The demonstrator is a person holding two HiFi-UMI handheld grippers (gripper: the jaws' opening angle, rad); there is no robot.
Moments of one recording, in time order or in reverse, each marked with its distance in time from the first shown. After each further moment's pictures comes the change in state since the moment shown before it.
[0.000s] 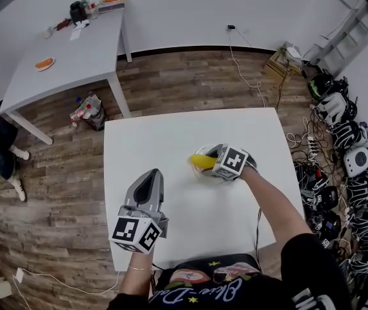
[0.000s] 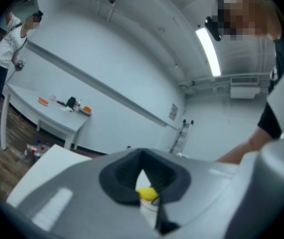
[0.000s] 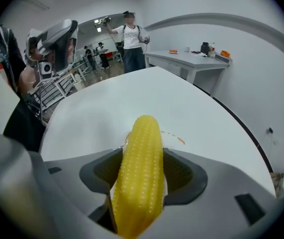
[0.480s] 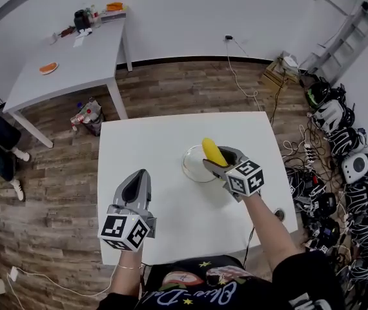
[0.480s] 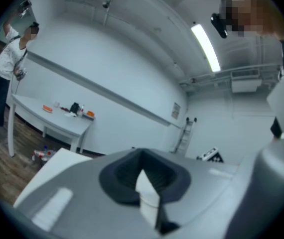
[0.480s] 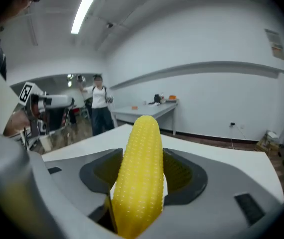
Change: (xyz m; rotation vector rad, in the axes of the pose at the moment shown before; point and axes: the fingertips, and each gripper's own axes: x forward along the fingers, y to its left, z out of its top) left arm -0.025 -0.018 0.001 0.050 -0.006 0.054; right arm -0.122 0.003 0.011 0.339 -0.657 -0.349
